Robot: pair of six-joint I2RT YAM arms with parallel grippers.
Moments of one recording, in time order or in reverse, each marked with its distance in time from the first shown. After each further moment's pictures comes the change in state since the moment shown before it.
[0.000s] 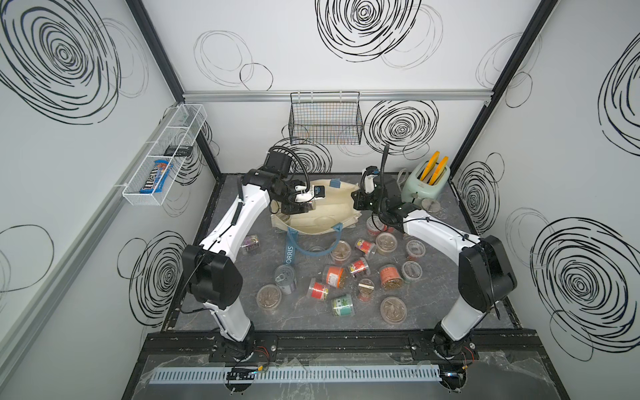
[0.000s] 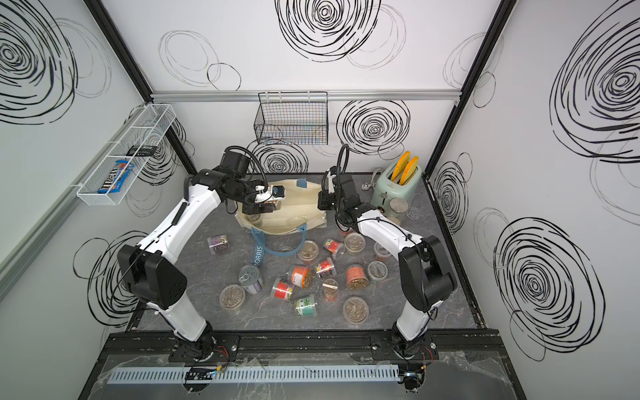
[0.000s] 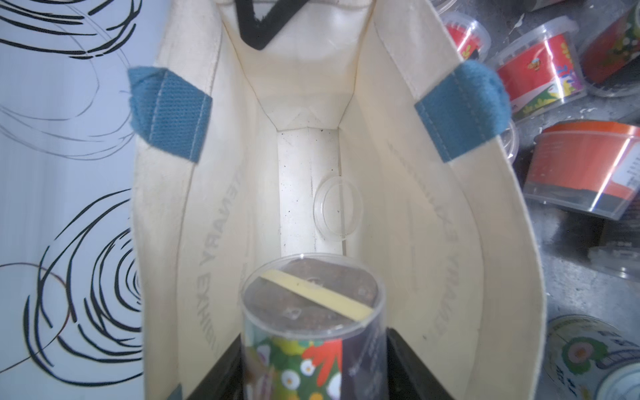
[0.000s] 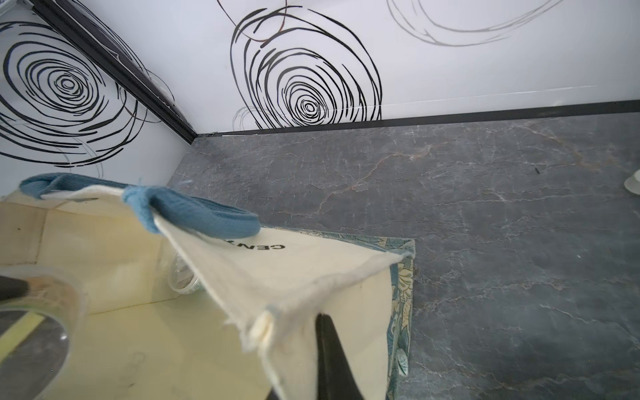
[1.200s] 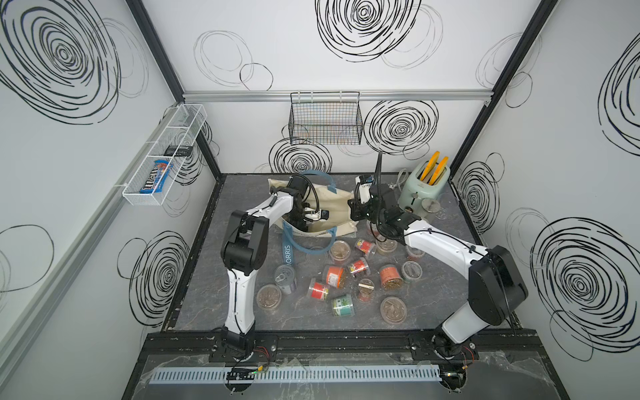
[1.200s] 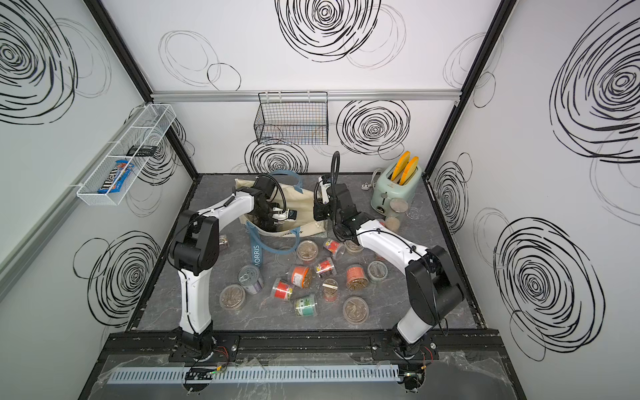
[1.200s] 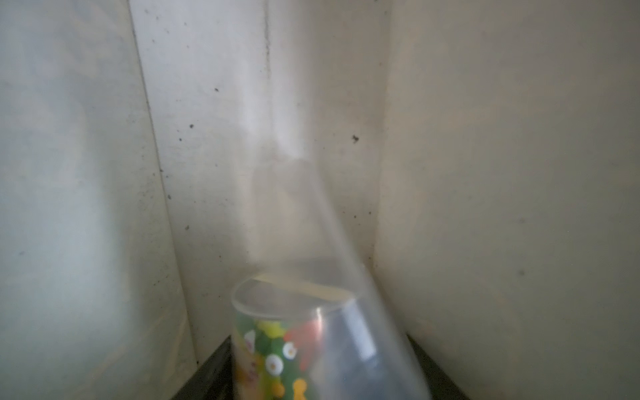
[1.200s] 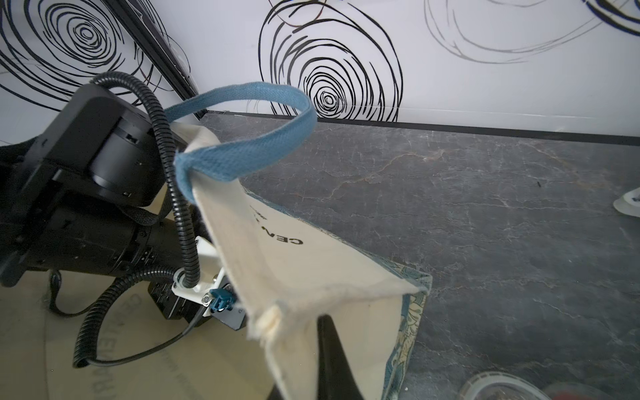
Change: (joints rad) left arm -0.045 0.435 -0.090 0.241 -0.229 0.061; right arm 0.089 -0.107 -0.111 0.028 0.080 -0.122
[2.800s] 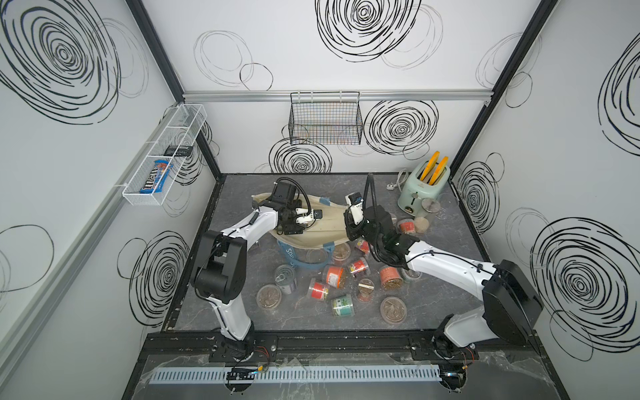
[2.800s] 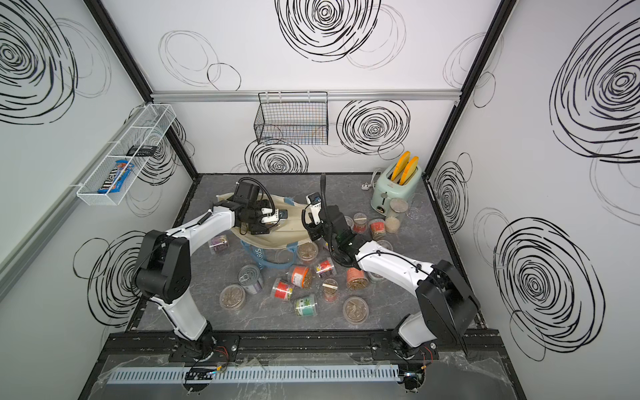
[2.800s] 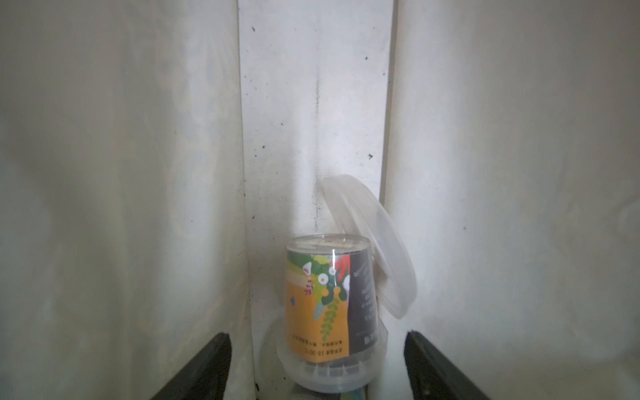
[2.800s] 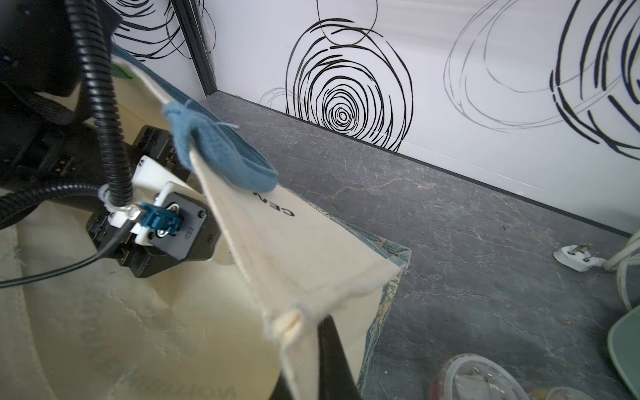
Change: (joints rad) left arm 0.032 -0.341 -0.383 0.335 -0.002 -0.050; right arm 0.175 -0.136 -0.217 0.158 0.214 -0.228
